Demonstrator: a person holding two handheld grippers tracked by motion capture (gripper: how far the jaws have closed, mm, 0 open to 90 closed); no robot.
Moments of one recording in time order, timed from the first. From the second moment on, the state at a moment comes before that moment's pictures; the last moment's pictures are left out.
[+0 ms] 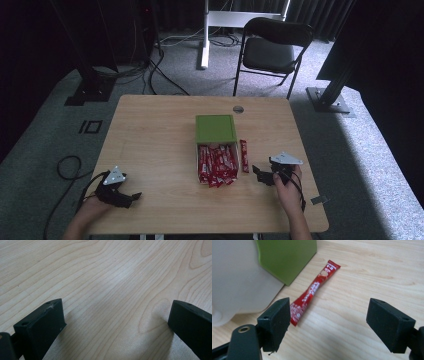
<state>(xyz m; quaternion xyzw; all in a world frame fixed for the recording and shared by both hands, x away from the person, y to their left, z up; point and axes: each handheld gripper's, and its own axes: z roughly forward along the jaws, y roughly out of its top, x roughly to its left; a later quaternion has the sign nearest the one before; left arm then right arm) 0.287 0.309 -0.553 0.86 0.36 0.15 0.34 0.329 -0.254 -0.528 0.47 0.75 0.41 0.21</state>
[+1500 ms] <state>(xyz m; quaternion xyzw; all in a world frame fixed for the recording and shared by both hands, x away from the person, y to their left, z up) 0.287 0.310 -0.553 0.86 0.36 0.15 0.34 0.290 -0.287 -0.558 0.27 0.88 0.38 0.12</state>
